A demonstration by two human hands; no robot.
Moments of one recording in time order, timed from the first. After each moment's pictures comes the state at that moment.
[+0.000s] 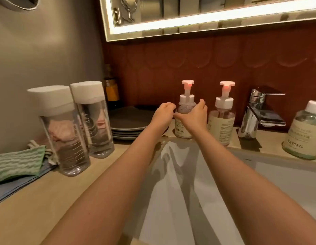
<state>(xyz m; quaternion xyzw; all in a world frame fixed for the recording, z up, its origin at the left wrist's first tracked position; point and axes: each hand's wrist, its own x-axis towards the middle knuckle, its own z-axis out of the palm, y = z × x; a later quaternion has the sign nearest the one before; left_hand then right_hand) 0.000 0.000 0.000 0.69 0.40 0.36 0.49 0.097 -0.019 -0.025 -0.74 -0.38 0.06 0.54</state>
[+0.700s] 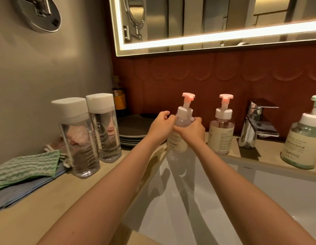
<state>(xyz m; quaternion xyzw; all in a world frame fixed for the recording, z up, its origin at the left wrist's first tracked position) -0.031 -0.023 0.007 0.73 0.40 0.37 0.42 0.080 -0.032 -0.029 -0.72 -0.40 0.11 0.55</state>
